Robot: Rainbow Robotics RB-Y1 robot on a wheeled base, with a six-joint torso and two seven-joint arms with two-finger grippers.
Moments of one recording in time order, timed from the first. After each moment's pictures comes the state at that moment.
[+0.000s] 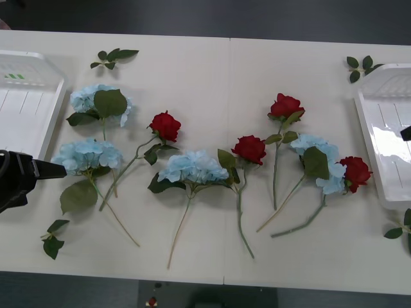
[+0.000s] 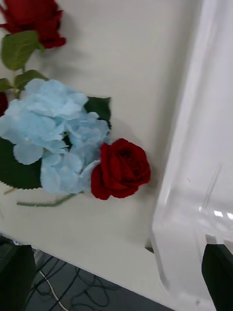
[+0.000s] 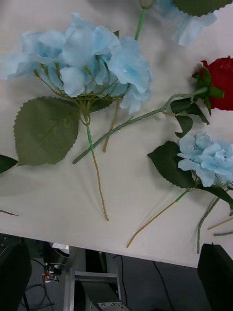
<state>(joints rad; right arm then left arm) -0.50 -0.83 -0.39 -1.47 -1.00 1.92 1.81 0.20 1.02 0.28 -2.29 1.26 1.34 -0.68</state>
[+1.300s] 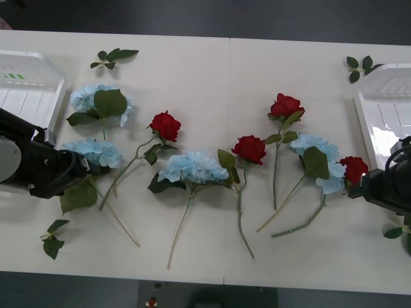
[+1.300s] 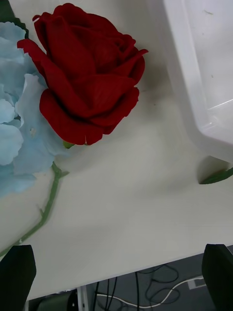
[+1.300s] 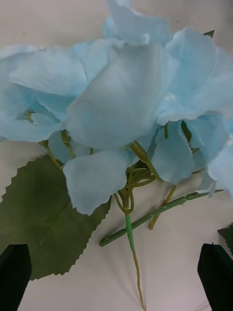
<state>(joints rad) -0.11 -0.57 -0.14 -2.00 -0.58 1.84 1.03 -0.31 1.01 -0.41 -1.75 1.03 1.18 -0.63</state>
